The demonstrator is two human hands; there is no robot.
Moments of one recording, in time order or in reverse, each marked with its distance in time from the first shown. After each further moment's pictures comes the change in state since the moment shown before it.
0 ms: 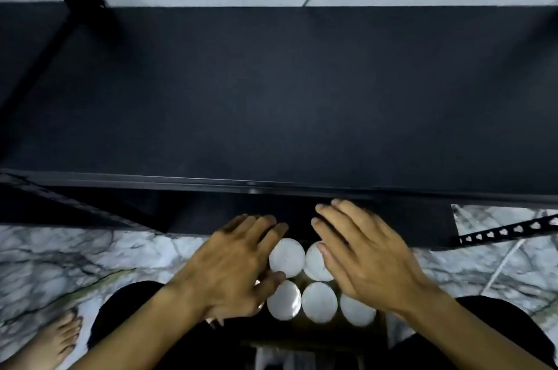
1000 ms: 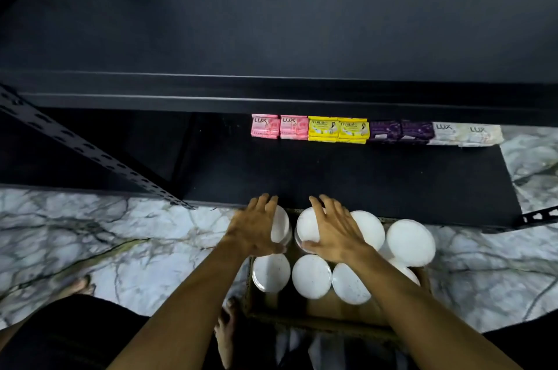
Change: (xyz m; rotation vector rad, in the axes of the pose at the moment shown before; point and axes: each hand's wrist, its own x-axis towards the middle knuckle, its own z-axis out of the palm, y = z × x) left_hand 0.003 -0.063 0.206 -0.086 -0.411 -0.441; right_hand -0.031 -0.085 0.231 0.410 -0.731 0.454
